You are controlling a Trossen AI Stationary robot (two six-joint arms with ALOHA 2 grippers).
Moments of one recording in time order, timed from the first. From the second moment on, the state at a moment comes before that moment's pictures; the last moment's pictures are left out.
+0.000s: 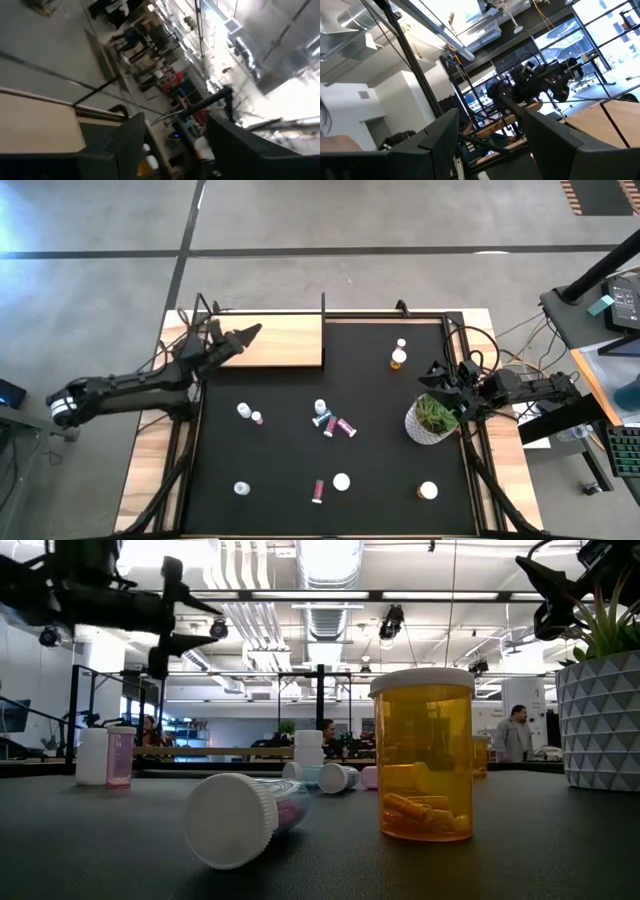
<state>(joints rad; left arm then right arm) 0.49 0.76 0.27 0.65 -0.17 -1.01 0.14 0.03 0.02 0.42 0.11 0.47</state>
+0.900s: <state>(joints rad) 0.39 1.06 0.72 -0.19 -0.11 -1.49 0.14 0.03 0.02 0.42 0.11 0.47</state>
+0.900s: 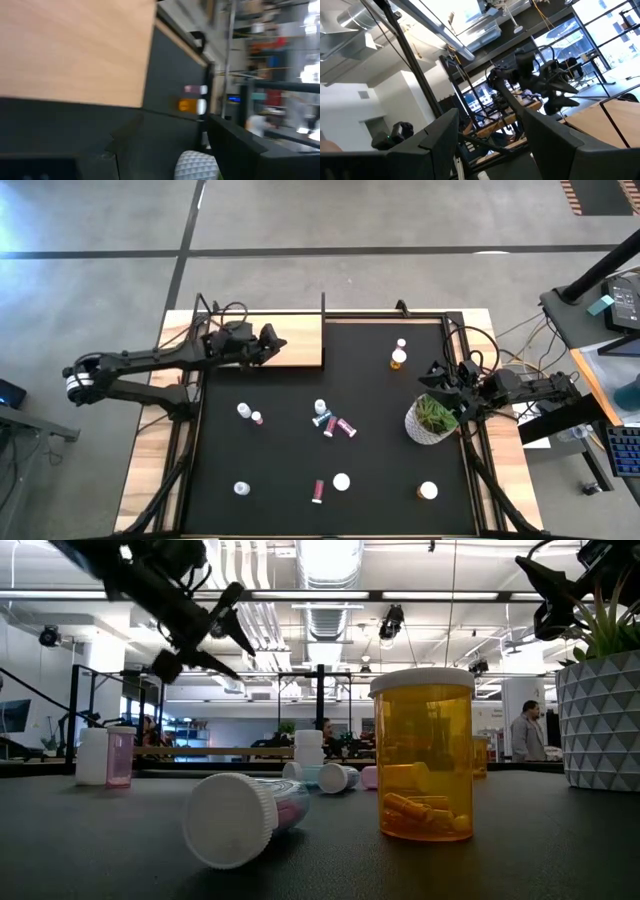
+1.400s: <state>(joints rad) 0.38 1.06 0.86 -0.70 -0.04 -1.65 0.14 0.03 0.02 0.42 0.11 0.47</state>
